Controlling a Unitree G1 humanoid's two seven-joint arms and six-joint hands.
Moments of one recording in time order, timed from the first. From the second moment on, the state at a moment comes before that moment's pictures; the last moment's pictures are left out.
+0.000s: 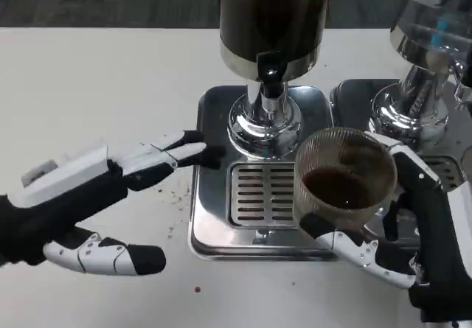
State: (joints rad) left arm -0.15 0.69 0.07 0.45 -0.17 -1.11 -0.89; right arm 0.34 -0.12 0.12 -0.10 -0.48 -0.56 -0.35
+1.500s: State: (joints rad) left arm -0.05 0.89 -0.06 0.31 -0.14 -1.29 -0.76; right arm 0.55 -0.10 0.09 -0.32 -0.46 -0.58 -0.25
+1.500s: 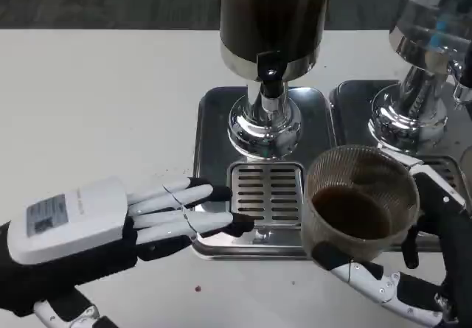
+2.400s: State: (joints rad) left arm -0.05 0.89 -0.07 0.33 -0.12 -1.28 -0.74; right arm 0.55 -0.09 0.08 -0.32 -0.44 -0.58 -0.22
